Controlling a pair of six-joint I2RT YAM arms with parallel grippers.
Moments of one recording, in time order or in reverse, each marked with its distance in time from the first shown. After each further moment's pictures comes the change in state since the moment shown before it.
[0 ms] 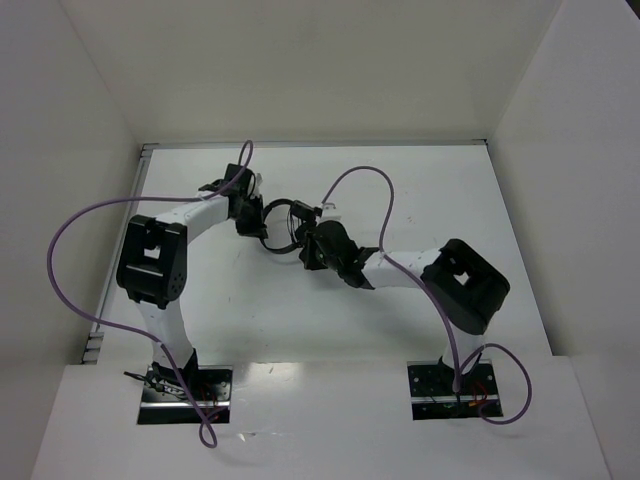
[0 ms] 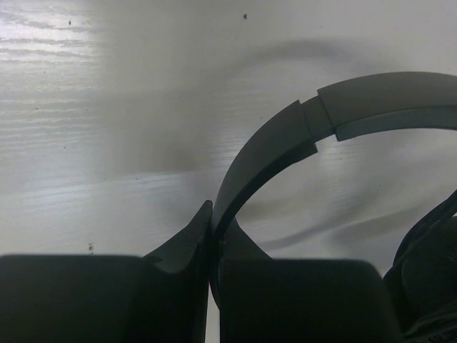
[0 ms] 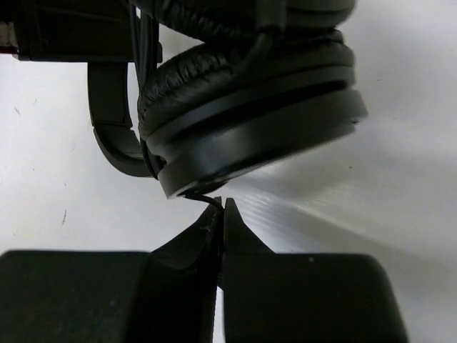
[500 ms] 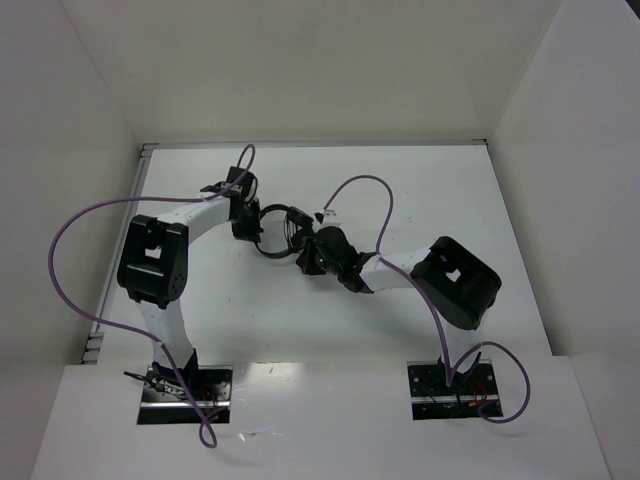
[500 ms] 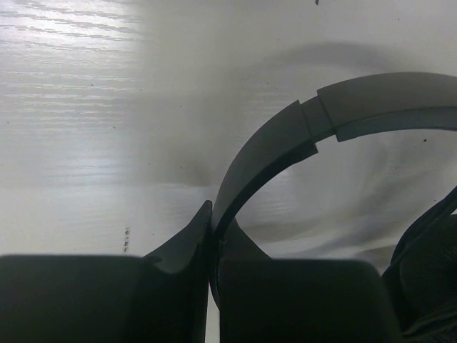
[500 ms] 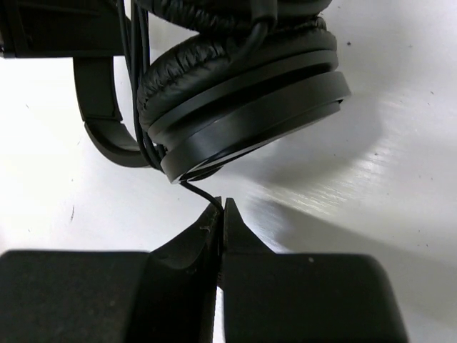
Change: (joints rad) left arm -0.005 0.001 -0.014 -0.045 -0.123 0.005; right arm 0.000 0.065 -0.033 0.100 -0.061 0.071
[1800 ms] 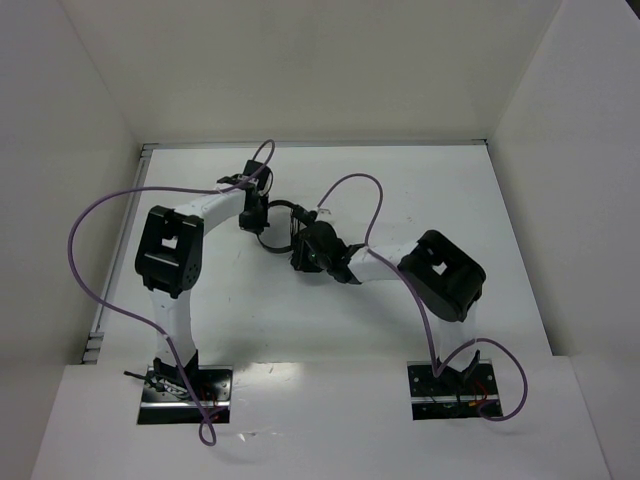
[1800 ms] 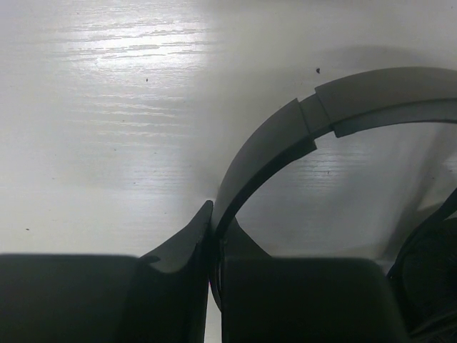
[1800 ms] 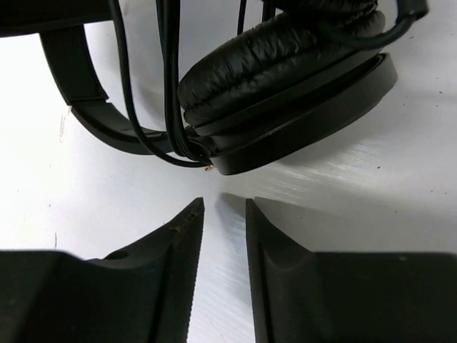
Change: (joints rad) left arm -0.065 0.129 0.168 -0.063 -0.184 0.080; right arm 0.001 0.097 0.129 -0.142 0.027 0.070
